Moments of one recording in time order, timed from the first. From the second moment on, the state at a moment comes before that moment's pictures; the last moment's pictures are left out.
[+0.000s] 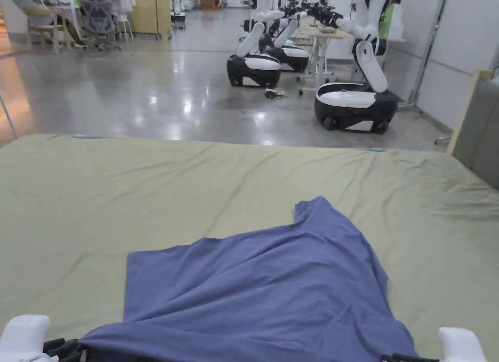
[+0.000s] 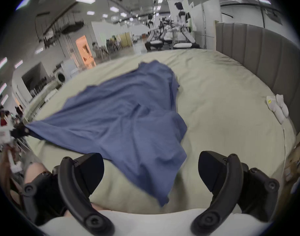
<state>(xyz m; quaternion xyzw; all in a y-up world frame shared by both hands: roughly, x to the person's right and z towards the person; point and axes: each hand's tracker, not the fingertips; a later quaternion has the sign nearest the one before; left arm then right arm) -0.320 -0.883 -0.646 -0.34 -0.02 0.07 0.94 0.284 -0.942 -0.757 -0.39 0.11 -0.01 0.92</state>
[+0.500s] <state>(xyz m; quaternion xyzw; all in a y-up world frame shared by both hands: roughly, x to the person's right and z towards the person) -0.315 -0.884 -0.633 -0.31 -0.03 0.09 0.94 0.282 -0.926 -0.725 -0.35 0.09 -0.04 0.93</state>
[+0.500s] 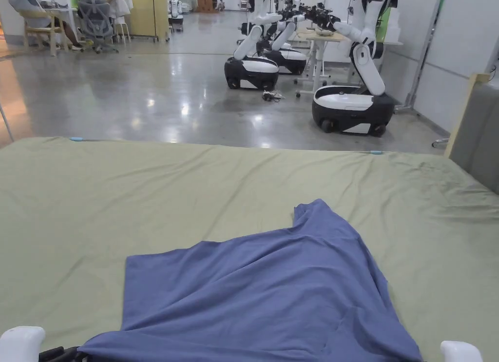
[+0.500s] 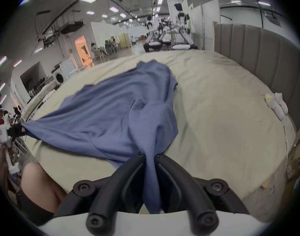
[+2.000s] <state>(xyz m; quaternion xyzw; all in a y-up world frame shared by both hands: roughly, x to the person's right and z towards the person) -0.333 -0.894 -0.720 -0.27 -0.02 0.14 0.95 0.249 -0.905 -0.833 -0.30 0.07 -0.09 0.95</state>
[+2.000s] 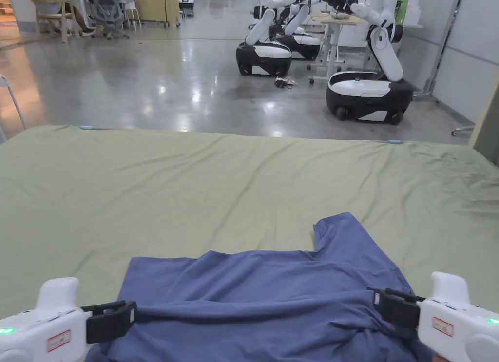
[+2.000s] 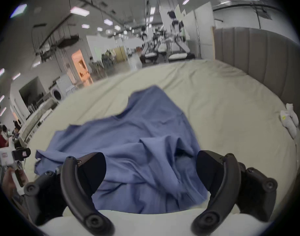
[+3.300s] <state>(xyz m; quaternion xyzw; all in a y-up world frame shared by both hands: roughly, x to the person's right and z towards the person) -0.315 -0.921 -0.678 -0.35 -0.01 0.10 0.93 0.282 -0.865 -0.656 -0.23 0.04 -0.02 0.97</state>
